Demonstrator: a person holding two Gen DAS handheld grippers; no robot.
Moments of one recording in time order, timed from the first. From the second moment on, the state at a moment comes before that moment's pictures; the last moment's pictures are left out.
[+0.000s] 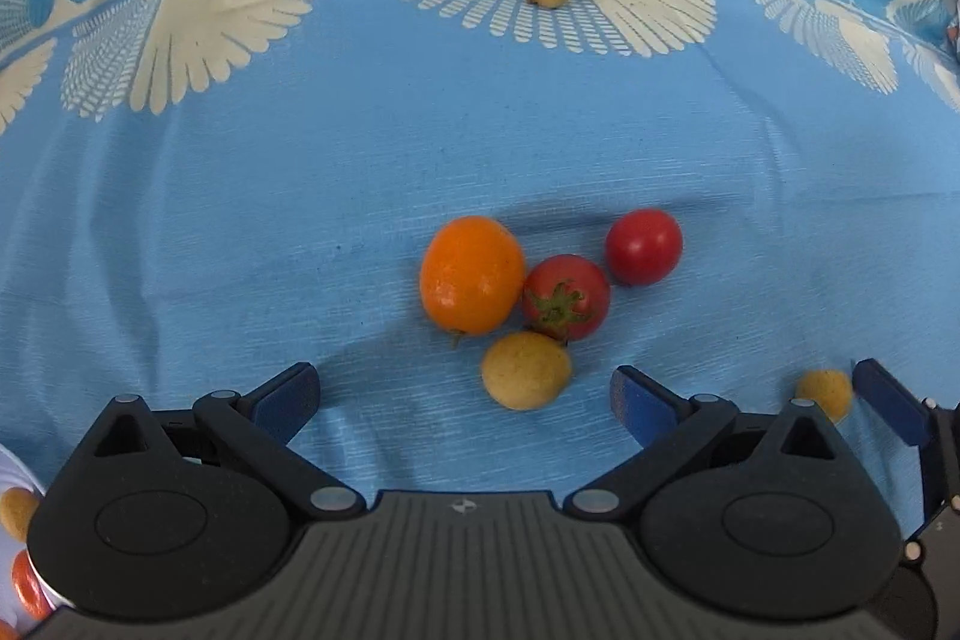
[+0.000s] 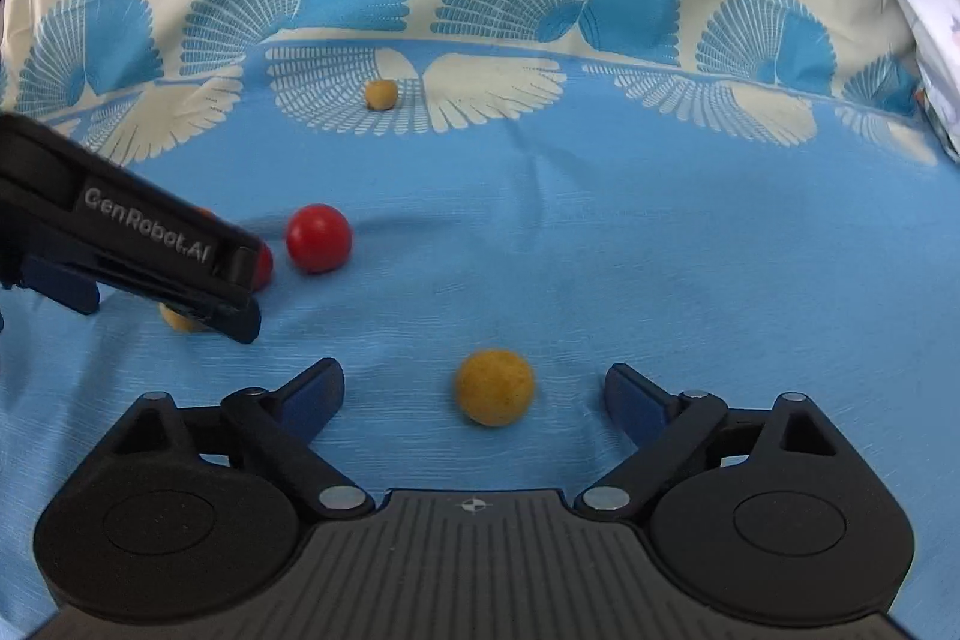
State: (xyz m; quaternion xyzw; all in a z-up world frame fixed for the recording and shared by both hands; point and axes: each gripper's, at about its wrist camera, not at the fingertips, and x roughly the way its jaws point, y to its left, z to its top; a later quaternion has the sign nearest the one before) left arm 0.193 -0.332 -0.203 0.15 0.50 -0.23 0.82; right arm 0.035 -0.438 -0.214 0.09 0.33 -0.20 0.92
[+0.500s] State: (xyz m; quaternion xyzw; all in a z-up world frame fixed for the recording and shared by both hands) left arm 0.174 -0.323 -0.184 0.14 0.48 -0.25 0.83; right arm 0.023 -0.442 -0.208 0.10 0.30 -0.24 0.92
